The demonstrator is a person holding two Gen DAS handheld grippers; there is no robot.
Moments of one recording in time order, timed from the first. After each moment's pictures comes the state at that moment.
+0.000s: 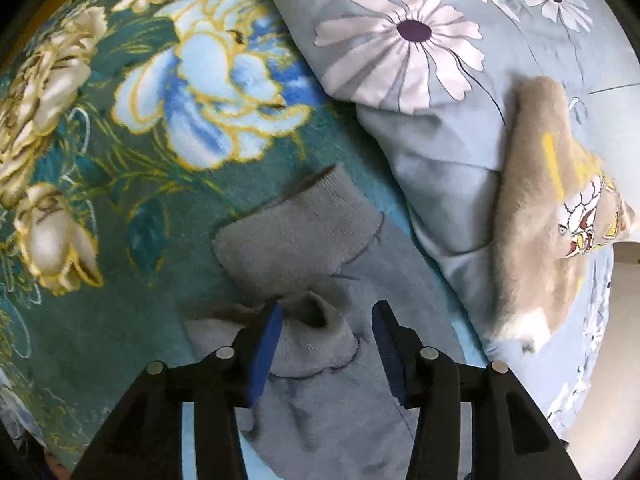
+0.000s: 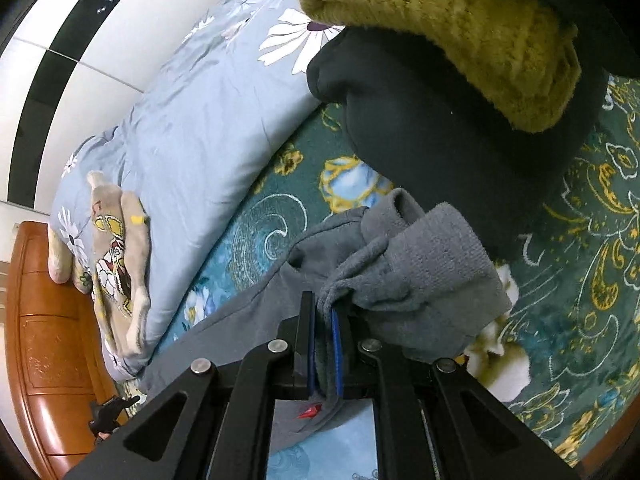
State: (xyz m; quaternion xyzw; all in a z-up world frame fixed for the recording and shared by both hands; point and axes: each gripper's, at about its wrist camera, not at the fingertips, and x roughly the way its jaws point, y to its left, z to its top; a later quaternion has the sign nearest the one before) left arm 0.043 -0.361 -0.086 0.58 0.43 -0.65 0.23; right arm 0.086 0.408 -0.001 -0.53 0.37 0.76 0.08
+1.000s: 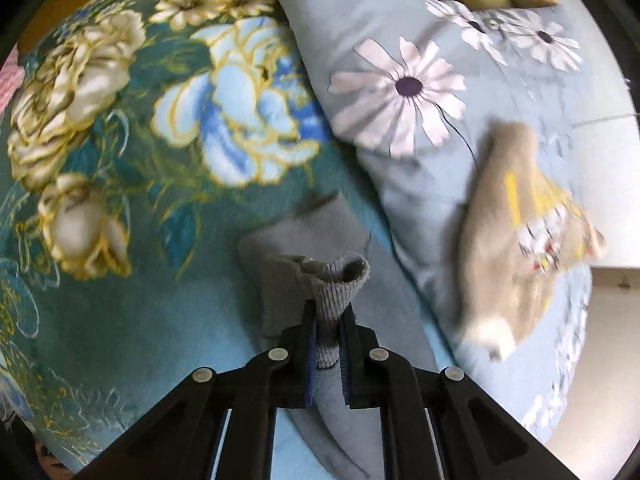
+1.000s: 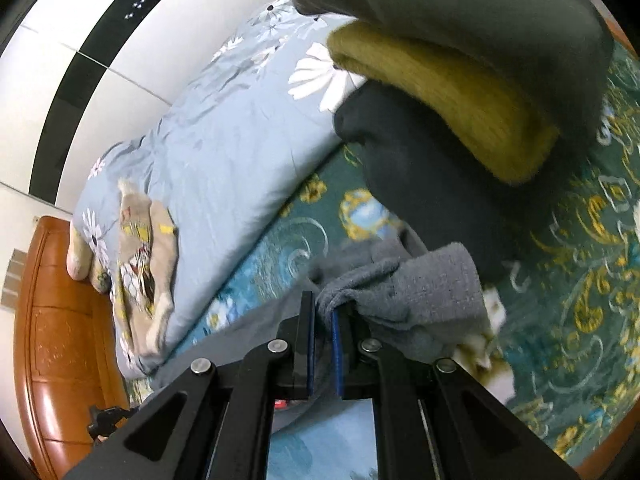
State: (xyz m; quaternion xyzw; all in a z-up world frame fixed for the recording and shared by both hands) left arm 0.054 -0.401 -0.055 0.53 0.47 -0.66 0.24; right arm 0.087 0.417 0.042 -0.49 0.36 0.79 0.06
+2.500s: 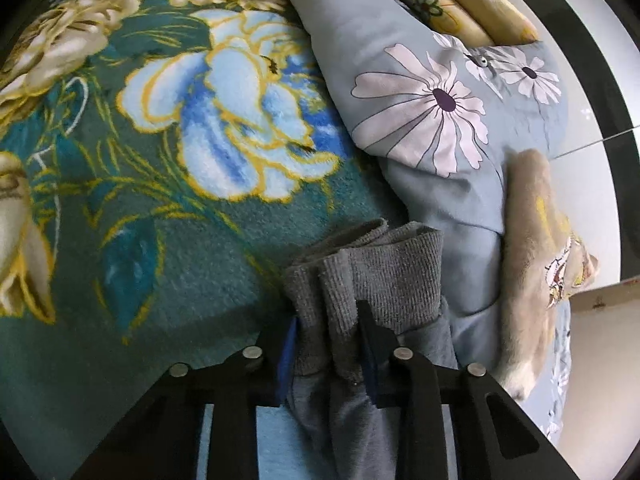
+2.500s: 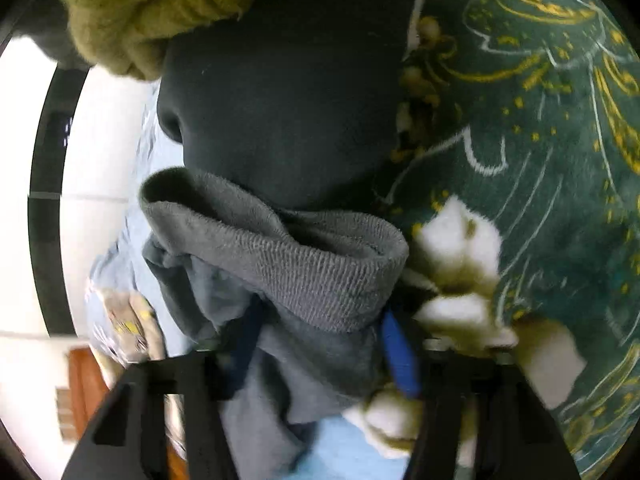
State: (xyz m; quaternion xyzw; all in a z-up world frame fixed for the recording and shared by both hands) left arm 0.092 -0.387 -0.126 0.42 0.48 -0.74 0.23; right arm 0.137 0.447 -0.095 -0.42 0.56 0.69 0.17
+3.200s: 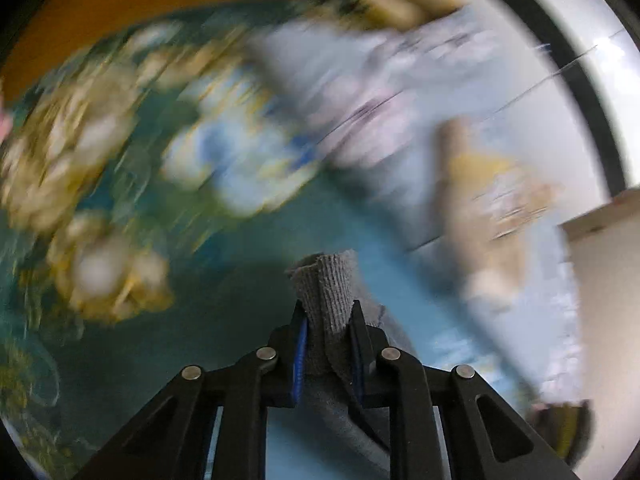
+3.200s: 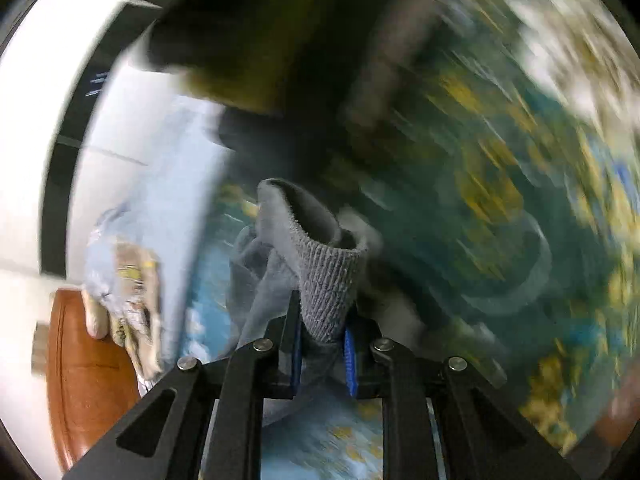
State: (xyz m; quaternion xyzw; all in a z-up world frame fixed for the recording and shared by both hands) left arm 0.172 -0.385 -0.053 0.47 0.41 -0.76 0.17; right arm 0.233 0.482 -0.037 -0.45 0.49 0.73 0.12
